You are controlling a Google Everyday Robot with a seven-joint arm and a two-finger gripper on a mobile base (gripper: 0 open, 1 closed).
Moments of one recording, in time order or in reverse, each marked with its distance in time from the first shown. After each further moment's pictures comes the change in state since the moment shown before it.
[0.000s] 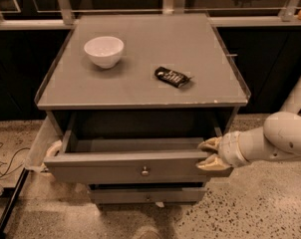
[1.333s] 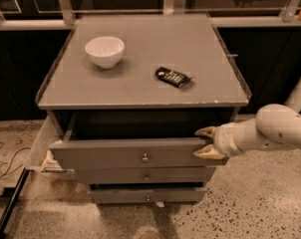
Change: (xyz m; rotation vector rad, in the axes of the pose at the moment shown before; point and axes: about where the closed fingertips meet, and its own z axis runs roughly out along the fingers) arm 0.001 -0.032 0.019 0.016 0.013 -0.030
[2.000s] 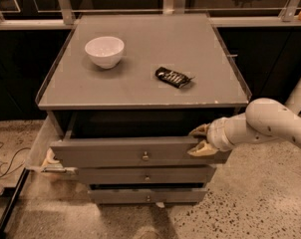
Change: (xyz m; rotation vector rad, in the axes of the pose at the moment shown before) arm -0.011 -0.020 0.011 0.011 0.008 -0.039
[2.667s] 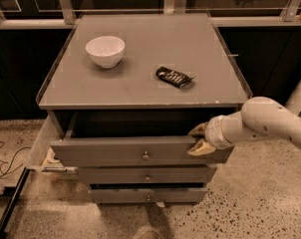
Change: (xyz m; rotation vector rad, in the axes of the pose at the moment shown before) arm -0.011 -0.004 0.003 0.014 0.031 -0.054
